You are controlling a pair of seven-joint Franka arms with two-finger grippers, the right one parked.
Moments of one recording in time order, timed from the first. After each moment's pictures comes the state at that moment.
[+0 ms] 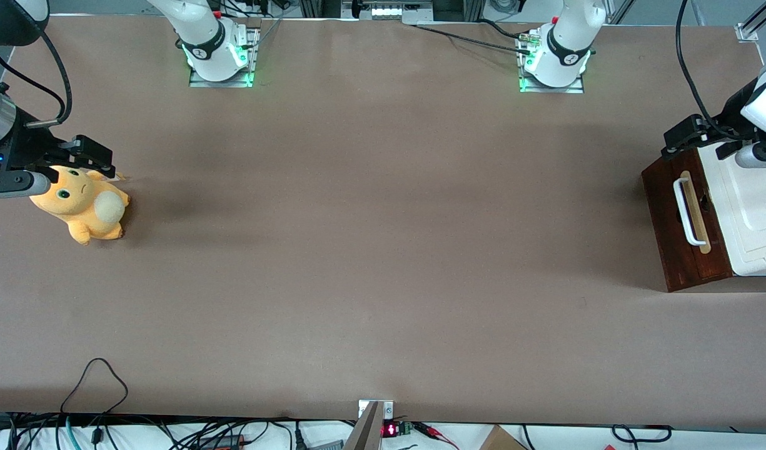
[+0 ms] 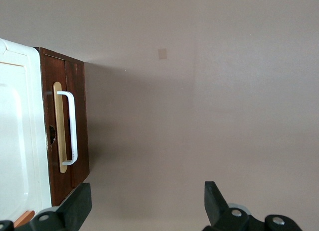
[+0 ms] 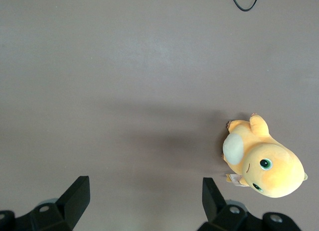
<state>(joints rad) 0.02 -0.05 -0.01 -1.68 -0.01 1.62 -0.03</state>
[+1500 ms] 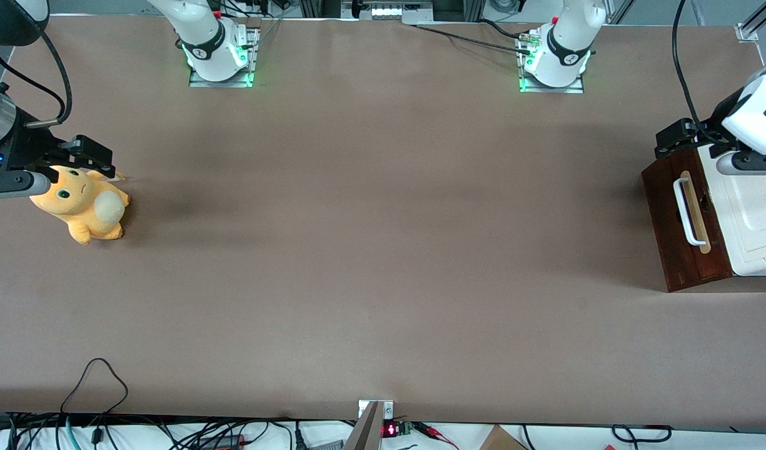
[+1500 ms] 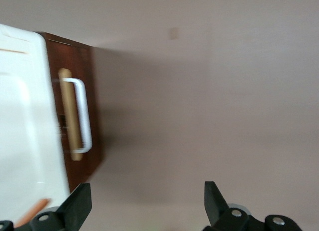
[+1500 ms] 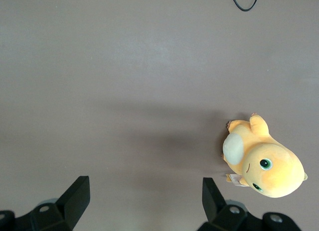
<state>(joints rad) 0.02 -0.02 -0.06 -1.68 0.13 1.56 -0.04</state>
